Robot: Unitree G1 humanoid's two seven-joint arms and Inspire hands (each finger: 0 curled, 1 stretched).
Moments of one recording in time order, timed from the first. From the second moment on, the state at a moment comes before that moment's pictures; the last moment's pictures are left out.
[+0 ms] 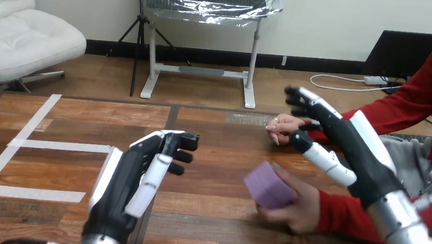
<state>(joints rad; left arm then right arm) 0.18 0.06 -0.07 0.07 0.15 -0.42 -0.03 -0.19 -0.44 0.08 0.35 -0.13 -0.52 0.14</state>
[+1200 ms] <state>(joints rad) 0.32 0.10 -0.03 -0.12 0.02 -0.60 -0.06 0.14 -0.23 0.08 0.16 -0.05 -0.73 0.13</state>
